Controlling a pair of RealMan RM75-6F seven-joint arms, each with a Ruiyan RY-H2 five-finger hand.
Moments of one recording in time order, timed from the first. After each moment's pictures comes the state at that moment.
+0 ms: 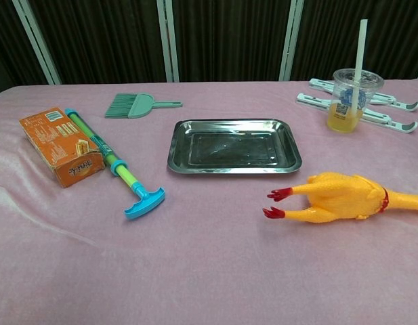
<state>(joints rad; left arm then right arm) -0.04 -1.07 -0.03 -1.72 1.53 1.57 0.18 0.07 -1.16 0.04 -1.54 -1.59 1.53 0.03</state>
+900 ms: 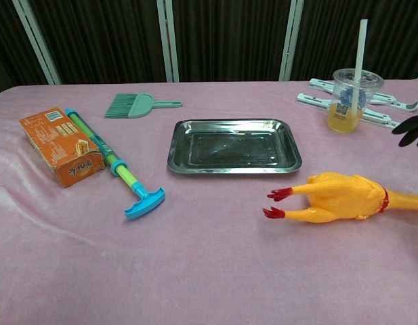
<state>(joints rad) -0.05 -1.06 -0.02 -1.74 1.54 1.53 0.16 0.36 -1.17 0.06 -1.58 -1.55 1.06 0.11</state>
